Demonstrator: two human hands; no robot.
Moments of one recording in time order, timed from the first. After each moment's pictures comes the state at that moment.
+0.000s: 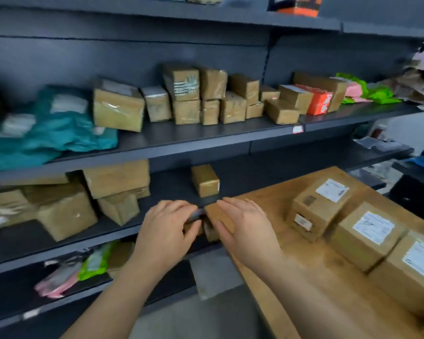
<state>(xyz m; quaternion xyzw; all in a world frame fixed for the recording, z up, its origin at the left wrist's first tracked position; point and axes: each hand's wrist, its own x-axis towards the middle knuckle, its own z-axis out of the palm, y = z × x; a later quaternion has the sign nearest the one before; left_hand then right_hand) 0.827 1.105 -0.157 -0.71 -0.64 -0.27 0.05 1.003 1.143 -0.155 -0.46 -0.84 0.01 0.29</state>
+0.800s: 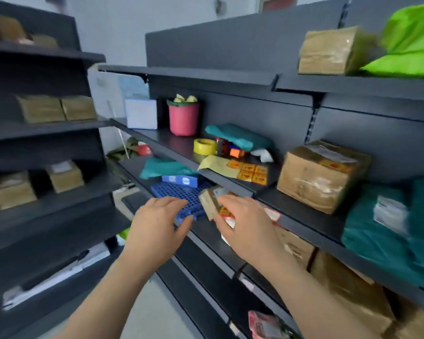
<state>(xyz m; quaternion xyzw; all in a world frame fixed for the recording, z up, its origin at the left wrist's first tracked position) 0.398 0.825 -0.096 -0.19 -0.93 -0.19 0.26 0.425 1.013 -0.089 0.11 -0.94 0.17 0.27</state>
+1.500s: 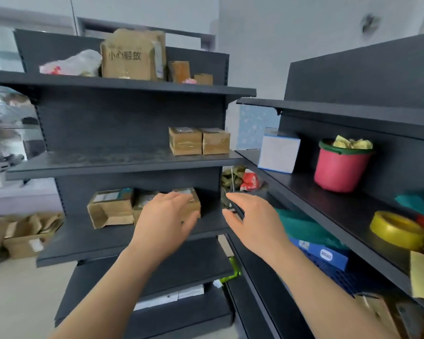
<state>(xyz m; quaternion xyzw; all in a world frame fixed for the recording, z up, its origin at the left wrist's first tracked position) 0.175 0.522 -0.051 0.03 -0.94 -0.10 0.32 0.107 0.711 -0.049 0.31 -0.89 0.27 0.22</state>
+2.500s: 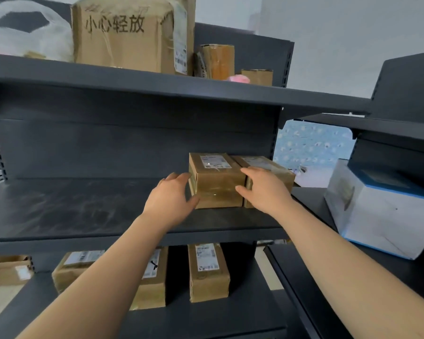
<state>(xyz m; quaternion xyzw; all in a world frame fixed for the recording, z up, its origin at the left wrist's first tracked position) -0.220 0.283 -0.027 0.12 -0.94 -0.15 0.29 -0.336 0.479 0.001 0.31 -0.92 0.15 0.18</state>
